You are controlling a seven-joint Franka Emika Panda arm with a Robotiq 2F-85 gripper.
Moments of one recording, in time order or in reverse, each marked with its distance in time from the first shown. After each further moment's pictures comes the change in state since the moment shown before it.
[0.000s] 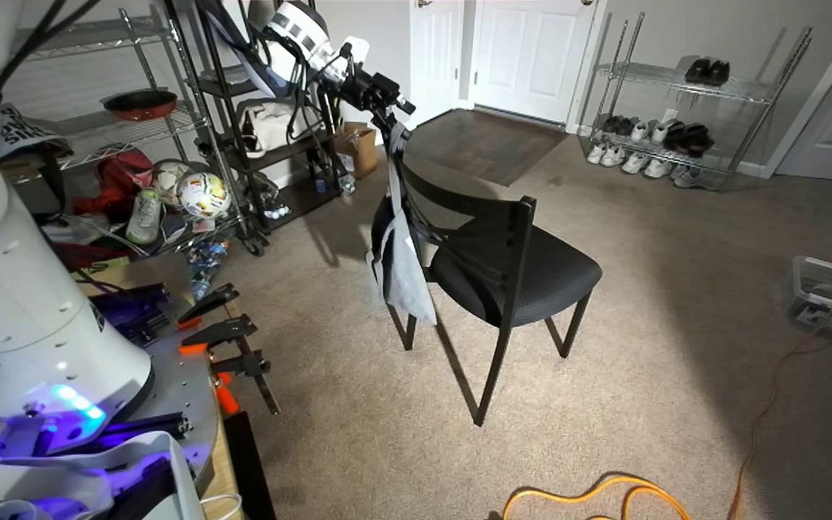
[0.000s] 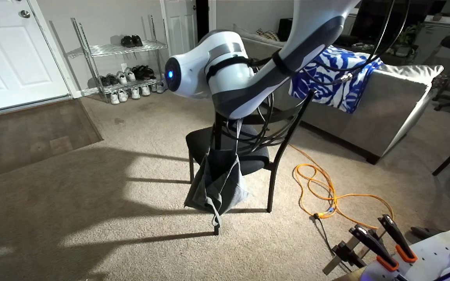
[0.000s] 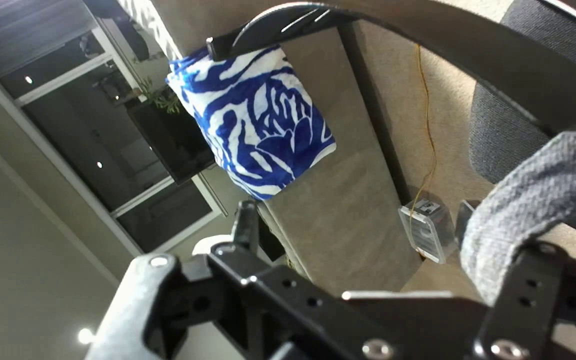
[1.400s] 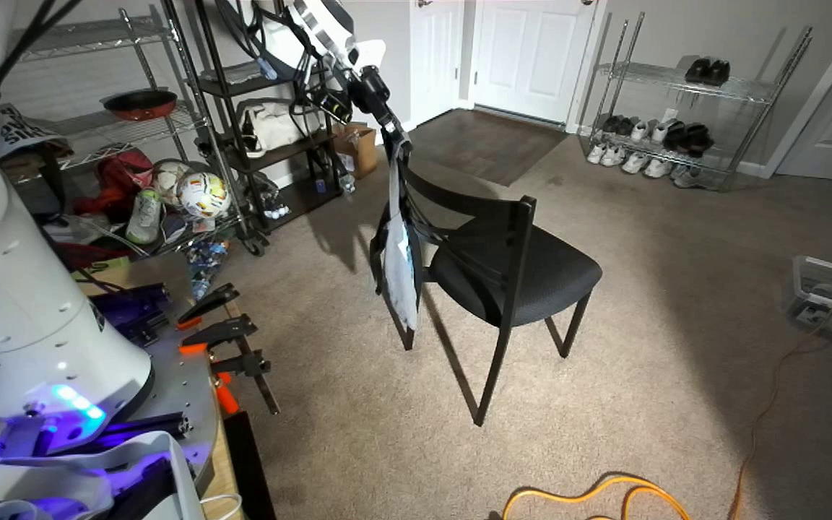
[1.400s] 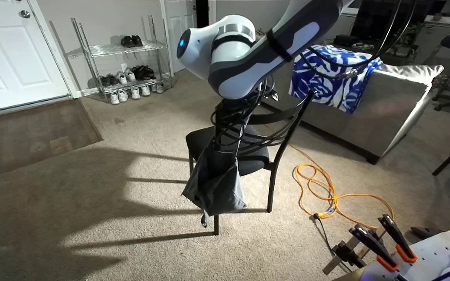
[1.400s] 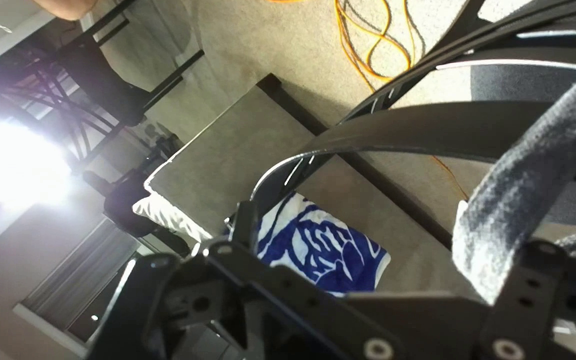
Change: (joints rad) arm -0.001 -0.020 -0.095 0.050 0.374 0.038 0.305
